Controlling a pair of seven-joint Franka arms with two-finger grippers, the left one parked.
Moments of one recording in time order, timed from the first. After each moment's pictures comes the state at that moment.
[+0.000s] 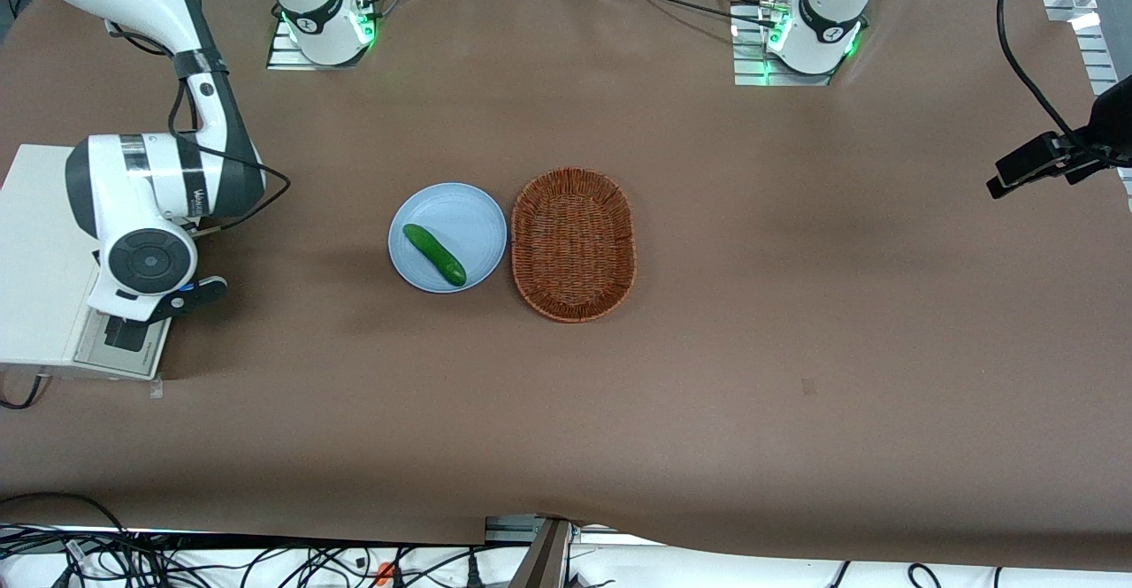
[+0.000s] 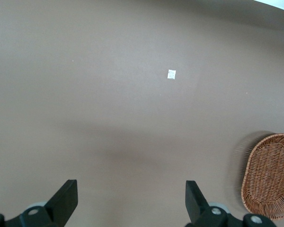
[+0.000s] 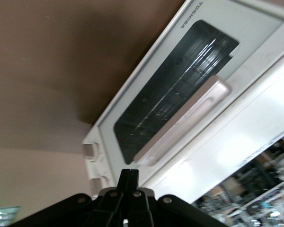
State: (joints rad) arm 0.14 0.44 -0.05 -1.65 -0.66 1.62 -0.27
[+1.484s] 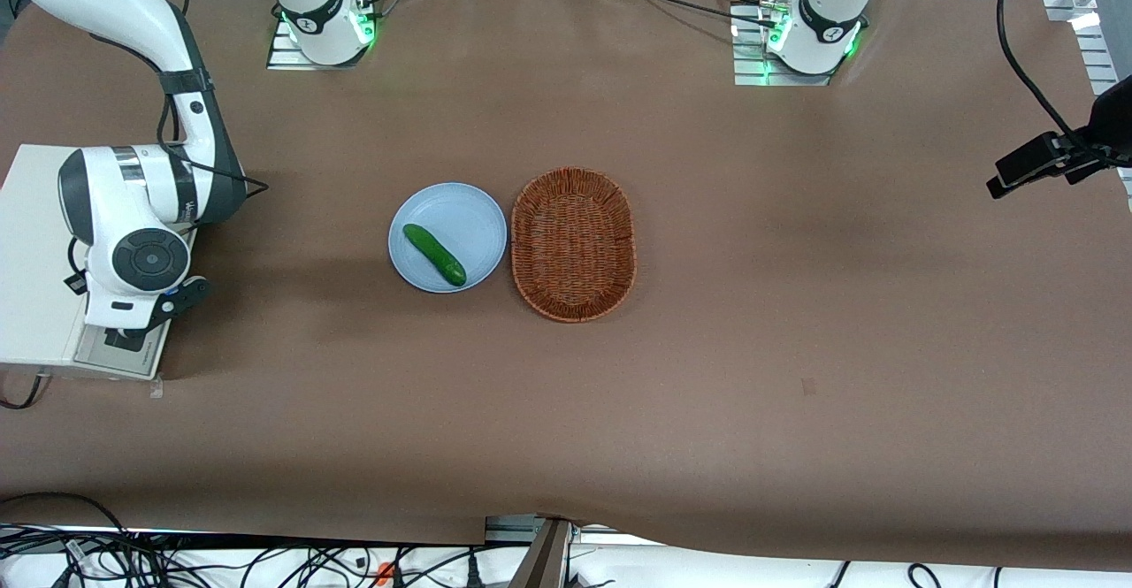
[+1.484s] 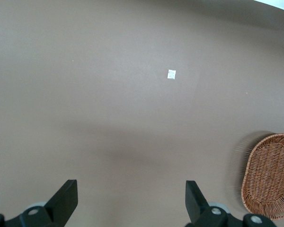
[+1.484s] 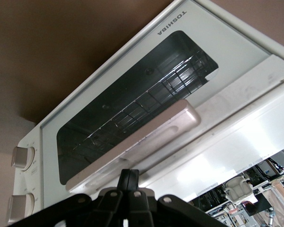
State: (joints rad) arm 0.12 0.45 -0.13 -1.73 -0.77 1.82 -0.43
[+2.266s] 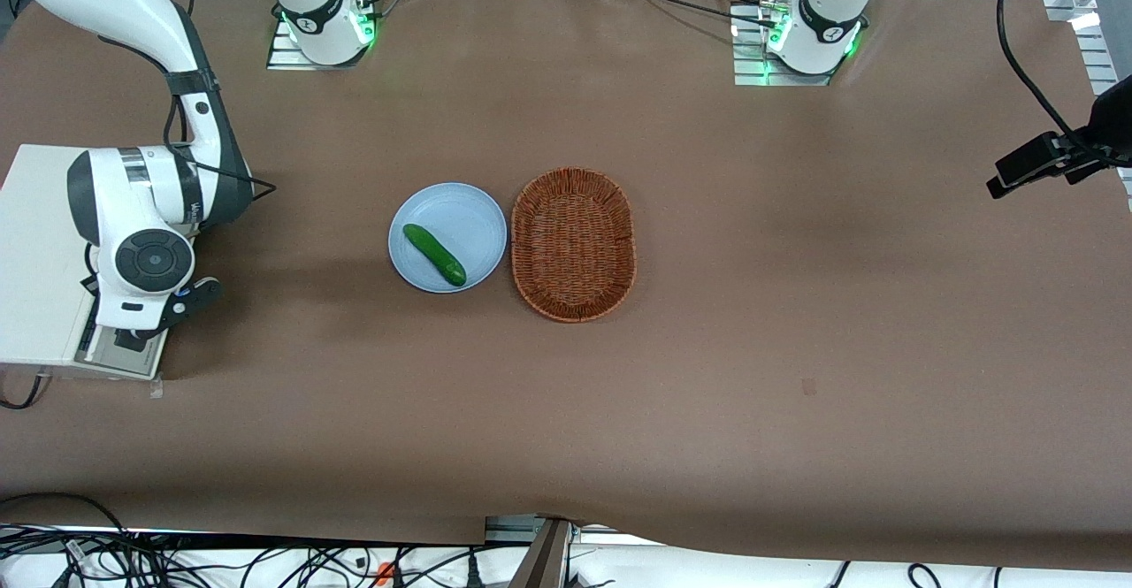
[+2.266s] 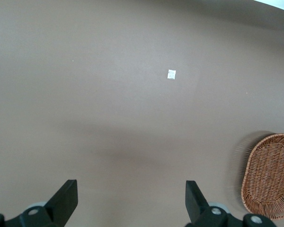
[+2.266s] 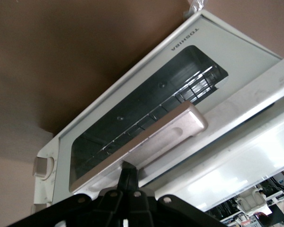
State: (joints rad) arm 0.13 0.46 -0.12 -1.72 -0.71 1.82 -0.43
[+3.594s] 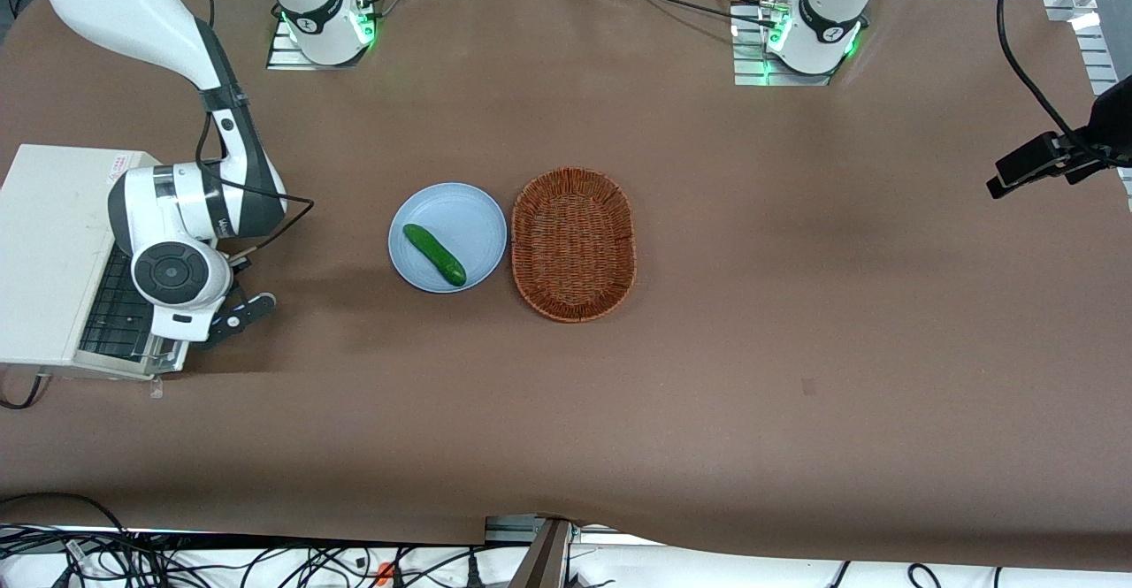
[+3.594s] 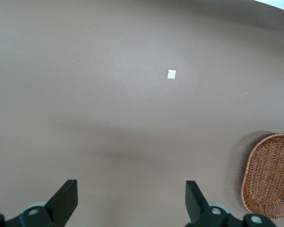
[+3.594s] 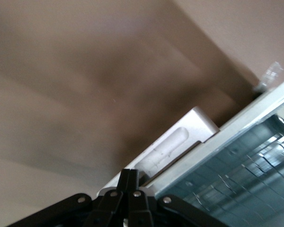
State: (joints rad) arm 0.15 0.54 -0.10 -1.70 -0.38 1.93 -0.39
